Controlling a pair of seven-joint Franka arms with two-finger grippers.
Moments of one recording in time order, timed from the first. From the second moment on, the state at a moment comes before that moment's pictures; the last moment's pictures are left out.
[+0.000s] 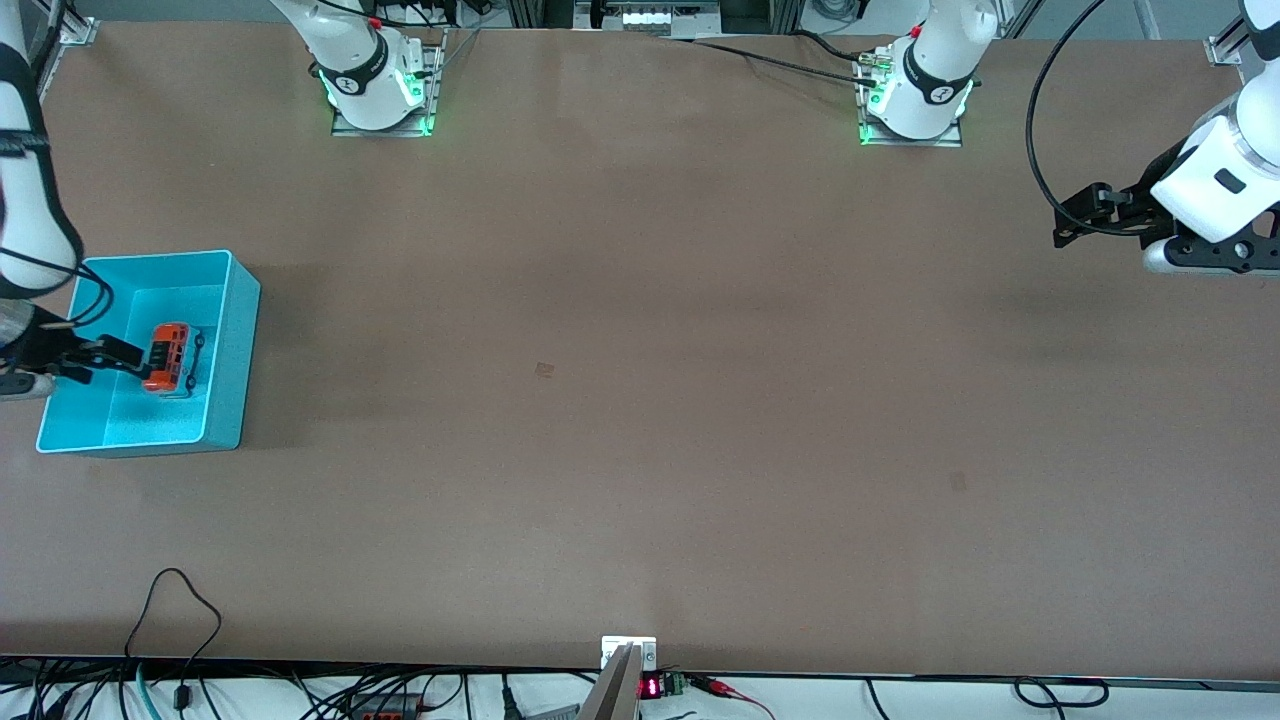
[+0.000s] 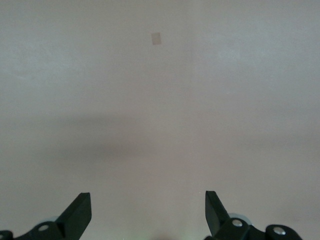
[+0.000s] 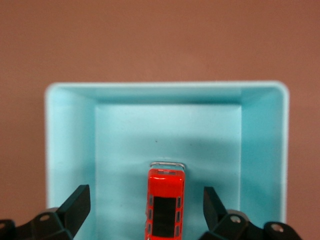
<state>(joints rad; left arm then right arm) -0.03 -0.03 -0.01 -1.70 0.01 1.56 -0.02 -0.38 0.37 -0.02 -1.83 0.15 2.28 -0.58</state>
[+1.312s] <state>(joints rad) -0.03 -0.03 -0.01 -1.70 0.01 1.56 -0.02 0.01 0.12 -0.14 -1.55 0.03 1.63 -0.02</state>
